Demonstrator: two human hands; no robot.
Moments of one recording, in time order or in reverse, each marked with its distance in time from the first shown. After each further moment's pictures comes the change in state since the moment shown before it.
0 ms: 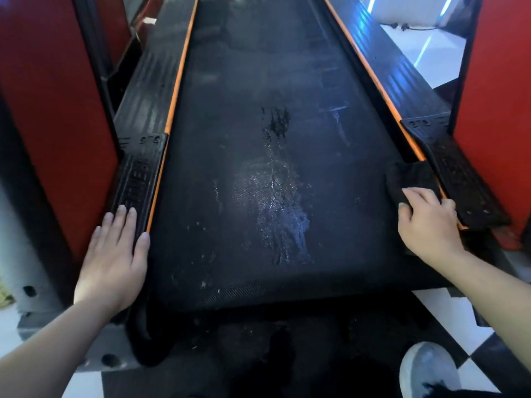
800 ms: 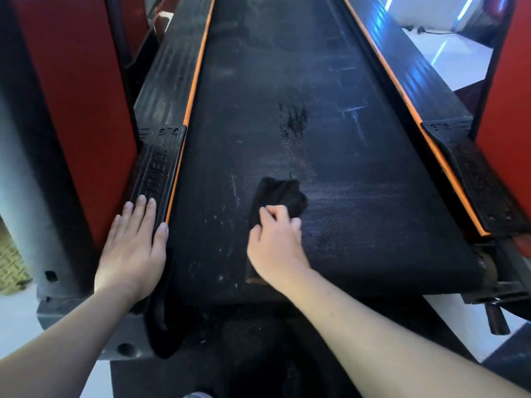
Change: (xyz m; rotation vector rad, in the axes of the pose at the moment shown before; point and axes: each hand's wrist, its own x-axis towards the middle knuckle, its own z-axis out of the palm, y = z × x) left_hand 0.000 0.001 -0.001 -0.022 -0.007 -0.011; right_hand -0.107 -0.258 0.033 0.398 -0.371 -0.215
